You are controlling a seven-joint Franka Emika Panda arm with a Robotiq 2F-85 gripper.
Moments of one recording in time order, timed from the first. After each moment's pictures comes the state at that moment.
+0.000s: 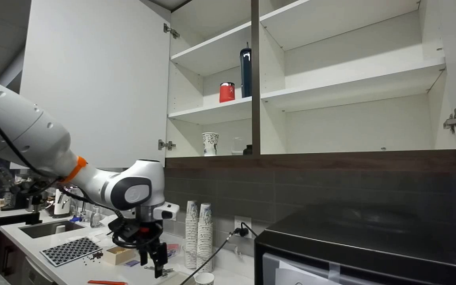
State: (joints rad) arm 0.04 -0.63 0.07 -2.75 0.11 2.26 0.15
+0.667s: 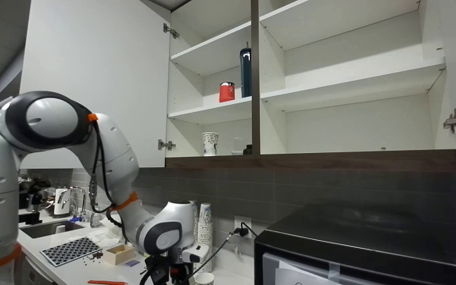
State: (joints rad) arm -0.07 -0.10 0.04 -2.66 0.11 2.69 0.27
